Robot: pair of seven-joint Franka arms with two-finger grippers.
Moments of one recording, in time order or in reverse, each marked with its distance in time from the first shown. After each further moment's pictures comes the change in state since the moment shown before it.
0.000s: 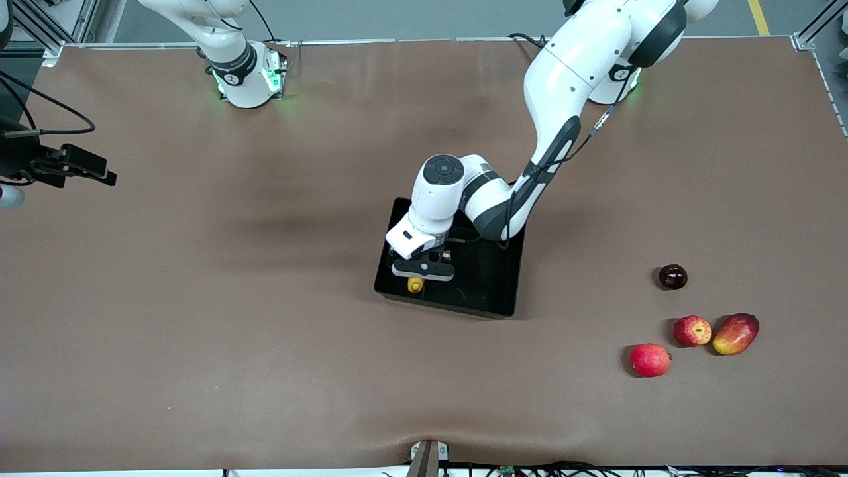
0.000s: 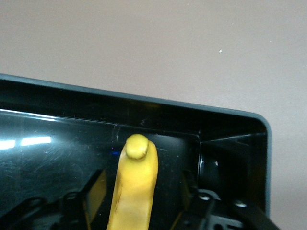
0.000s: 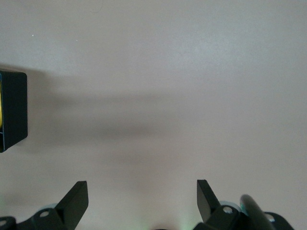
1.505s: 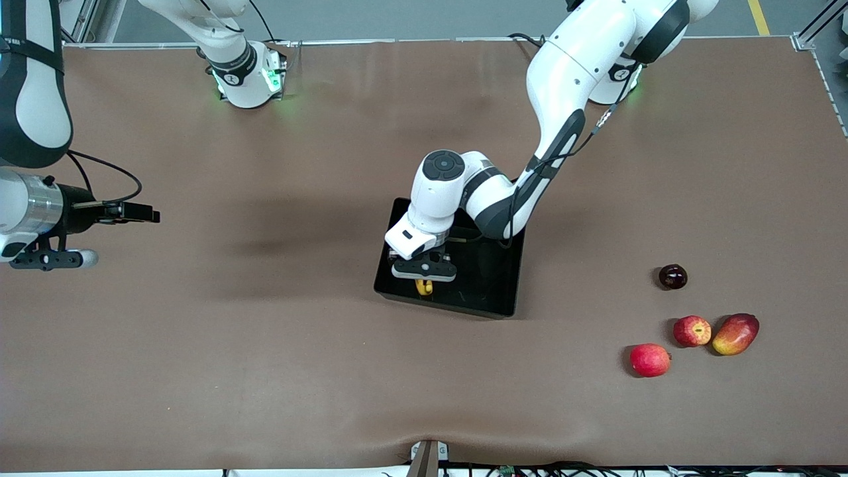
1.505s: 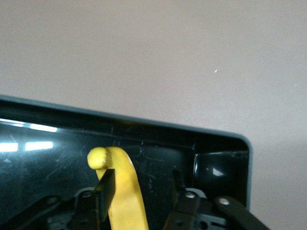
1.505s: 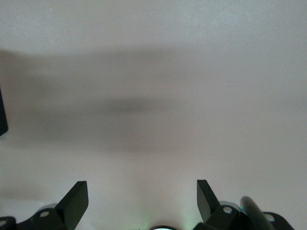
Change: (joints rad) left arm -0.006 -0.031 0.007 0.015 0.000 -0.049 -0.017; right arm 0.006 0.206 0.015 0.006 0.005 0.029 -0.005
